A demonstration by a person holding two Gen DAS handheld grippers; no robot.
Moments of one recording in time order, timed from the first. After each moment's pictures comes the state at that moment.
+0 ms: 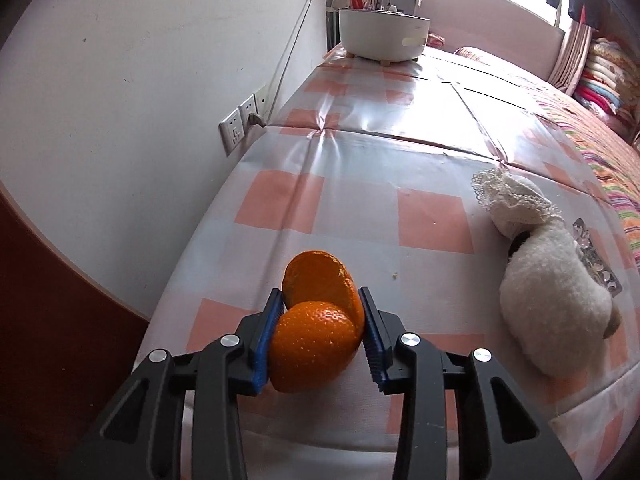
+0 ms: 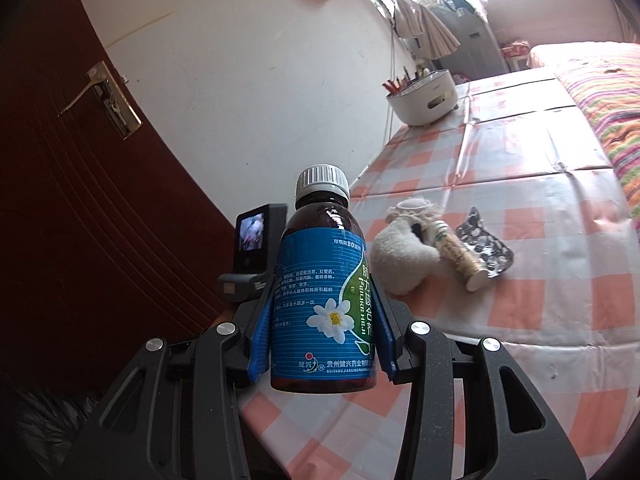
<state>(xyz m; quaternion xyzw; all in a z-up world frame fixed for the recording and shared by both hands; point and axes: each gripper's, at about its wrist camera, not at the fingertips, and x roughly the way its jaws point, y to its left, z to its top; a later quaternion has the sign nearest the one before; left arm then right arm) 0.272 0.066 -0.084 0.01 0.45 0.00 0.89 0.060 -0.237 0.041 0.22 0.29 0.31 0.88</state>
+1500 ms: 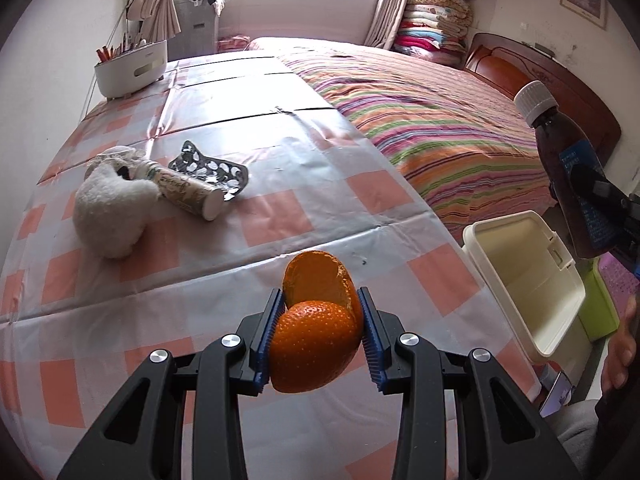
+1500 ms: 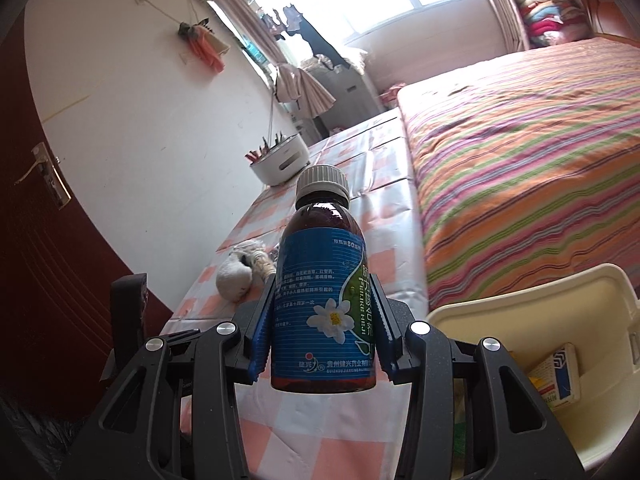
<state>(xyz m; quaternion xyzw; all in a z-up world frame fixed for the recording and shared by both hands) 0.094 -0.157 -0.058 0.08 0.42 -0.30 0.85 -0.040 -0.410 -0.003 0.27 0.24 0.10 0.93</state>
